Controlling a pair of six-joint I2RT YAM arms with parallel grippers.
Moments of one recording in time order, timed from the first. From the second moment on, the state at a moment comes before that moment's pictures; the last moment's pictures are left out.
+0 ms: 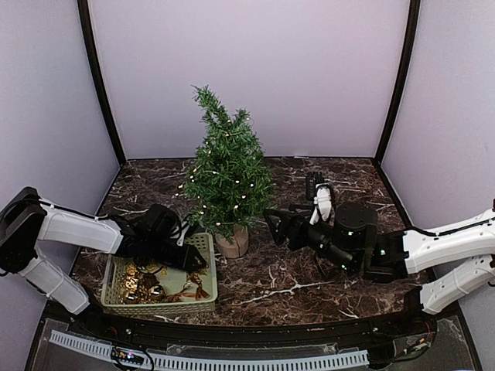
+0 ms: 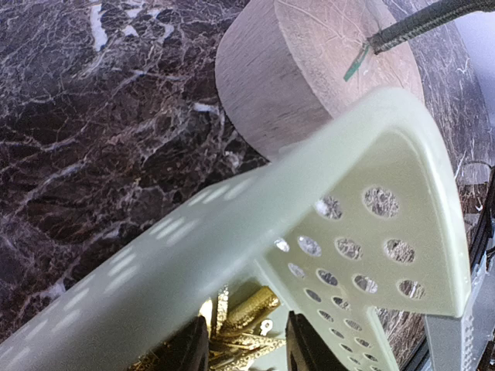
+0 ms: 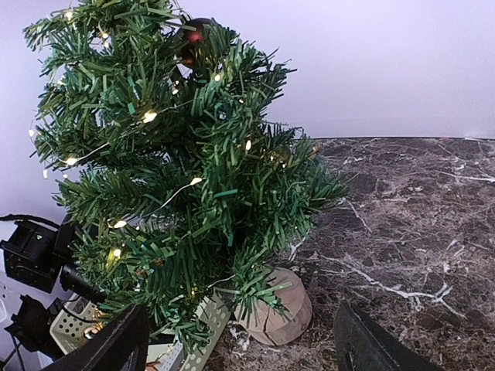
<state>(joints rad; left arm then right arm) -0.71 1.46 0.59 -0.06 0.28 -0.48 1.25 1.22 0.66 0.42 0.55 0.47</state>
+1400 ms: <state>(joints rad) -0.76 1.39 0.56 -0.19 0.11 -0.38 1.25 1.16 0.59 0.44 0.56 0.51</state>
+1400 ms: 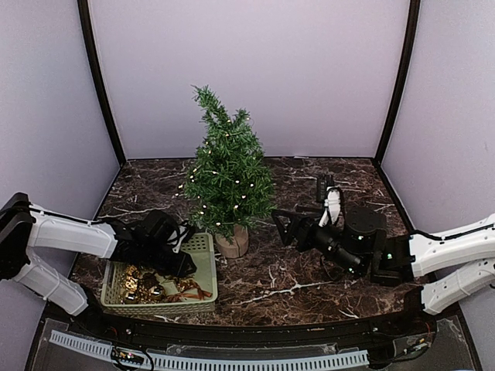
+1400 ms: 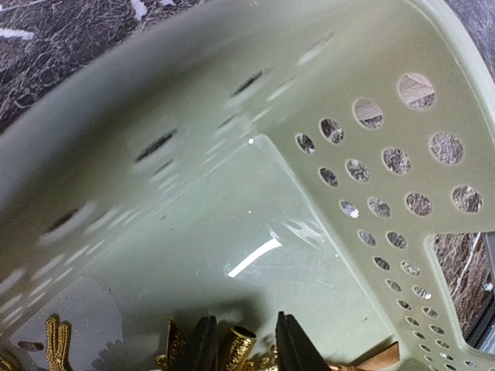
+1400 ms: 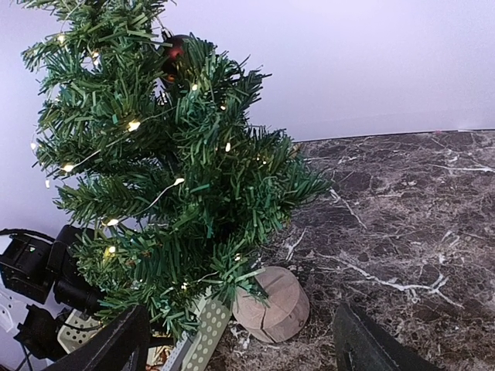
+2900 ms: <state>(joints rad) -0.87 0.88 0.81 -0.57 -0.25 -0.74 1.41 1.22 0.81 0.43 0.54 0.28</state>
